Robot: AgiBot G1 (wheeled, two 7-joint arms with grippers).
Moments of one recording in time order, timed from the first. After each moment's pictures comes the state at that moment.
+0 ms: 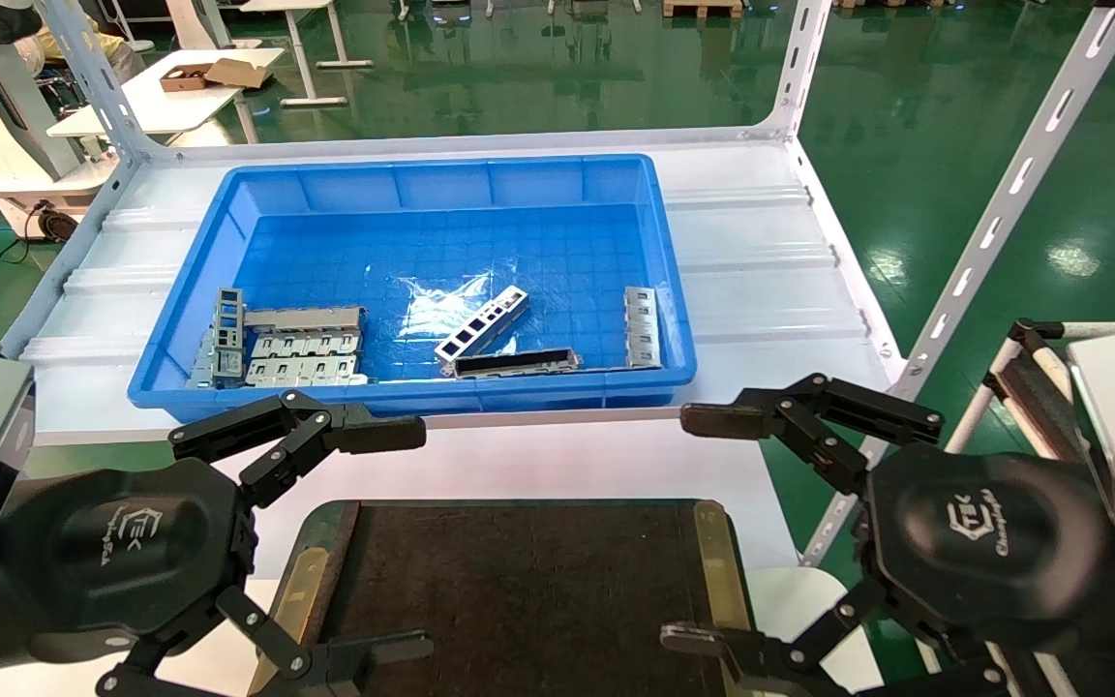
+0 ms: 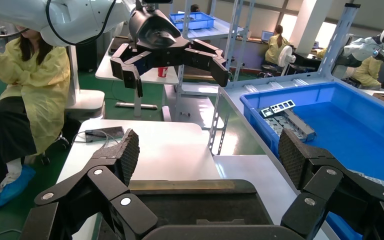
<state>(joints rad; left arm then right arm) -1.08 0.62 0.28 -1.27 0.74 1.49 -0.18 1.08 -0.60 -0.30 1.28 -0.71 -1.49 0.17</state>
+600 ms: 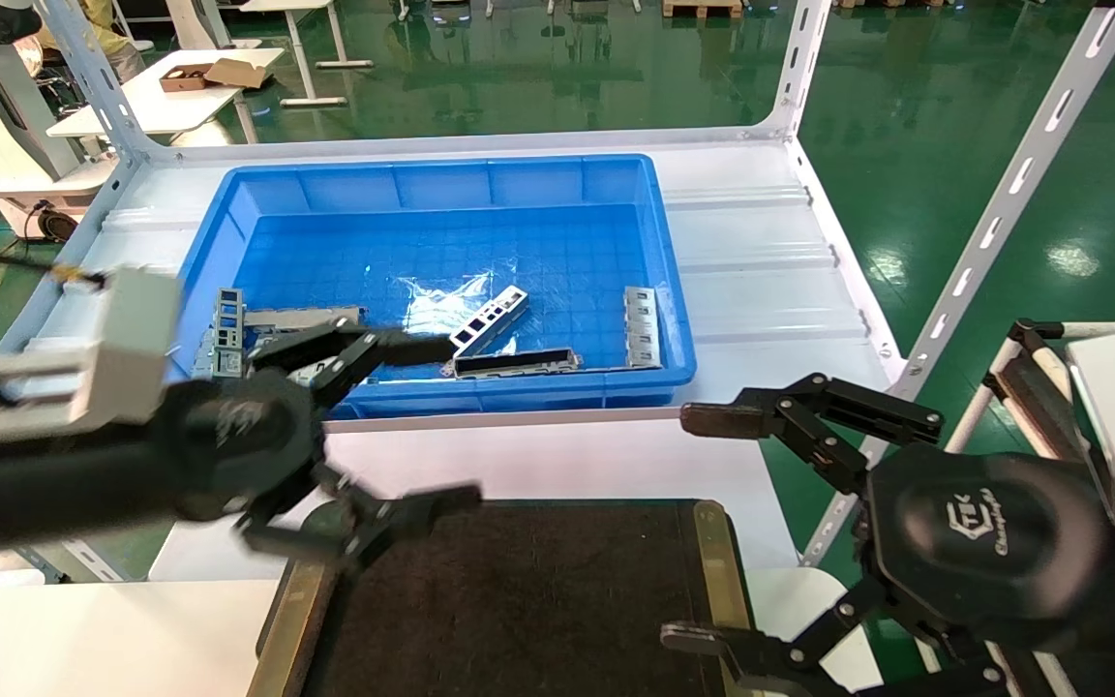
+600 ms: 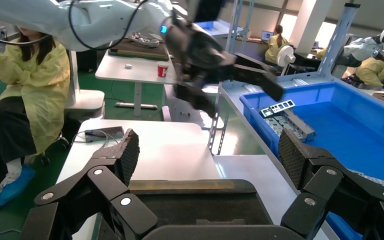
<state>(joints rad) -1.29 0.78 0.37 -1.00 0.92 1.47 -0.10 1.08 -0.60 -0.31 1.28 -0.71 -1.49 0.17</state>
